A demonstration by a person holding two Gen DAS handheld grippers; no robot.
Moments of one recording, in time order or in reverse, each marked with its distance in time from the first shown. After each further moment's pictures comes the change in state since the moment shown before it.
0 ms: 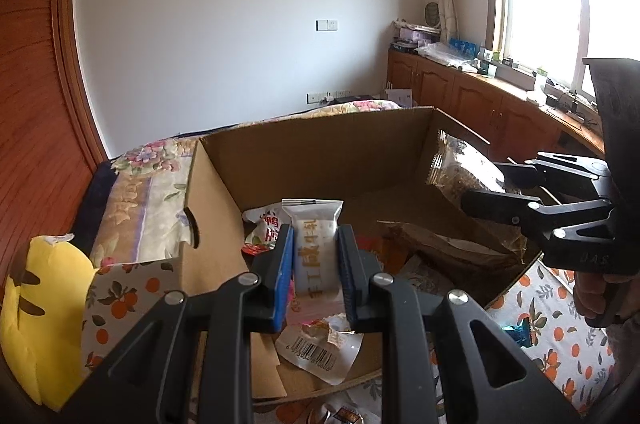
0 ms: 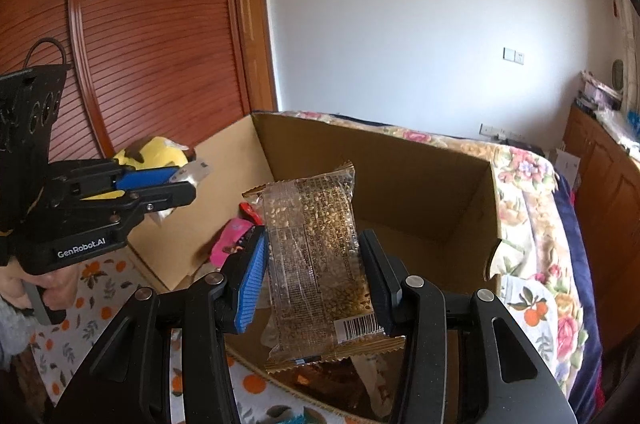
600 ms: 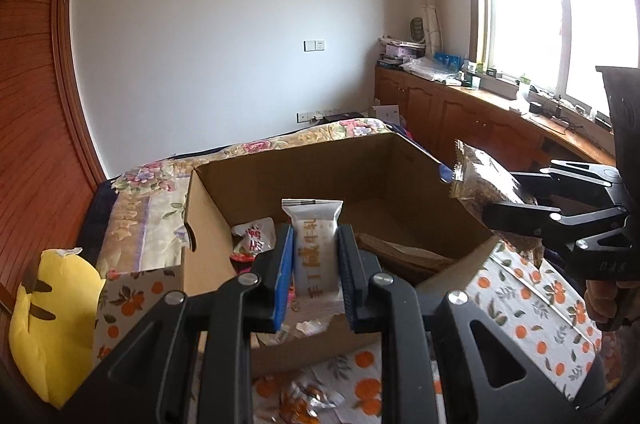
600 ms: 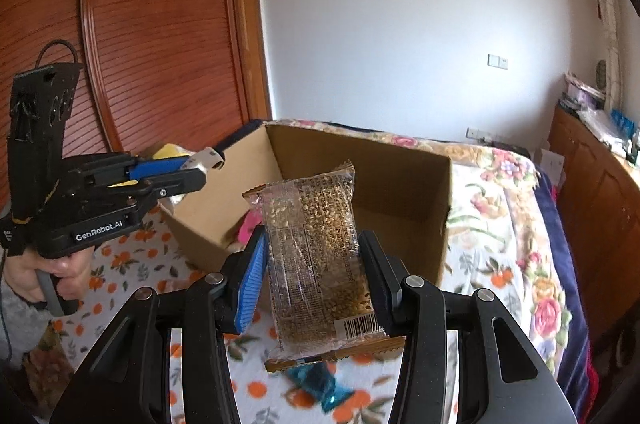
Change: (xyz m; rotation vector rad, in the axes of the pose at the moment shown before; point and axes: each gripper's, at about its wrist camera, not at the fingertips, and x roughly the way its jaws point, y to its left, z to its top) left arm -0.057 -0.022 0.008 0.031 -0.068 -0.017; right arm -0.077 0.018 -0.003 -0.008 -0.035 -0.036
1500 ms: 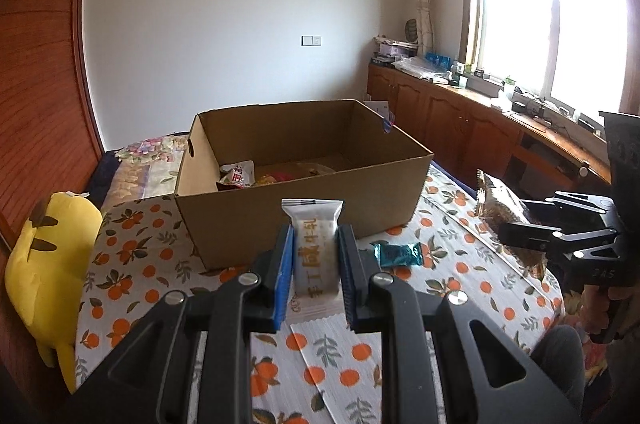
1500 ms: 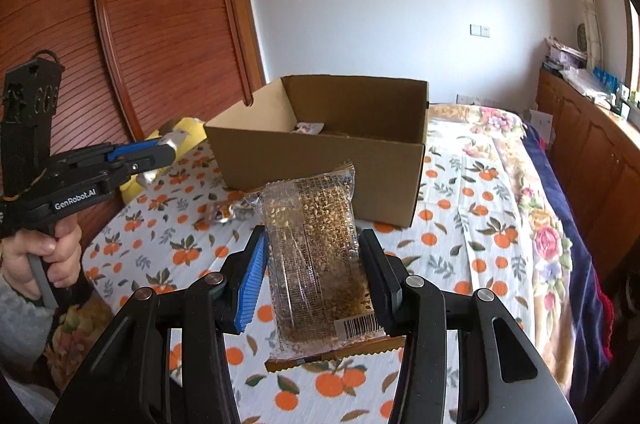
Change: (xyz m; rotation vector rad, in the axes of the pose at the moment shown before) left arm -0.097 -0.047 -0.080 -0.056 0.009 -0.023; right arm -0.097 0.033 -0.098 0.099 0.049 -0.009
